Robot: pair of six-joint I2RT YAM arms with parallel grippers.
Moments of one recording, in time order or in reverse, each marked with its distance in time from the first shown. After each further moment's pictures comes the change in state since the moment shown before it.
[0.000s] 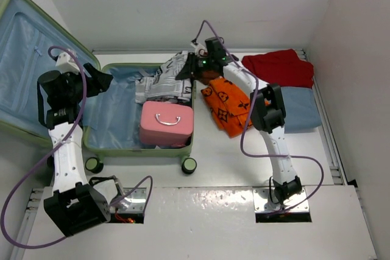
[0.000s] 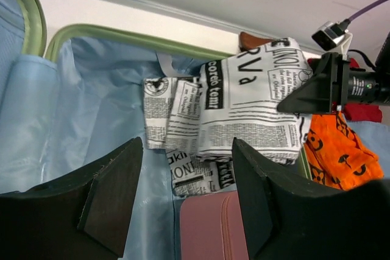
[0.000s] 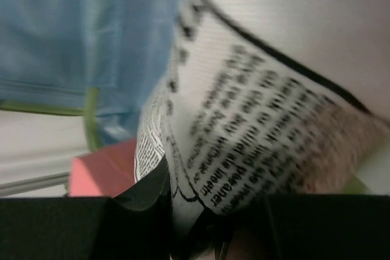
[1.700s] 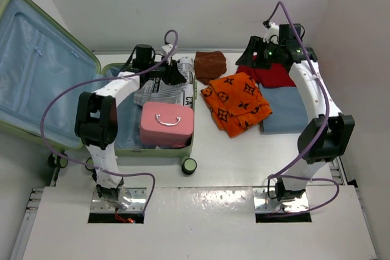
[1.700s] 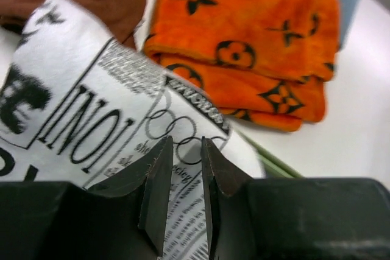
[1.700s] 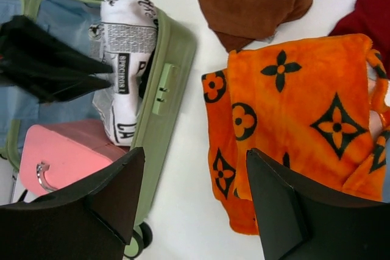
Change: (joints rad) left arm -0.614 0.866 0.439 0.140 0.303 0.409; right arm -0.388 -0.690 -0.414 -0.357 0.281 -0.376
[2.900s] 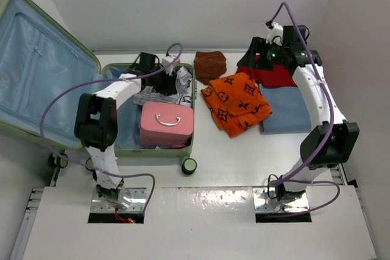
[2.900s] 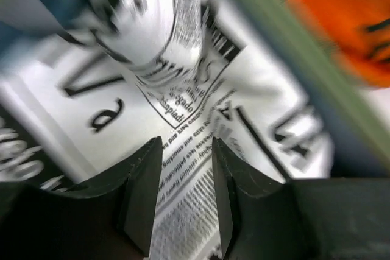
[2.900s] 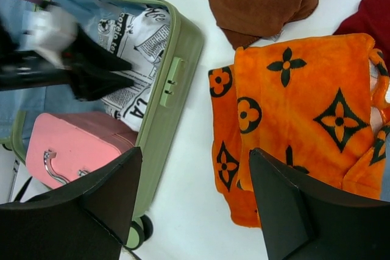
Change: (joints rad) left arm -0.037 0.023 -0.027 -0.257 -0.401 0.144; right arm -0.008 -0.068 -0.042 -0.002 -0.027 -0.020
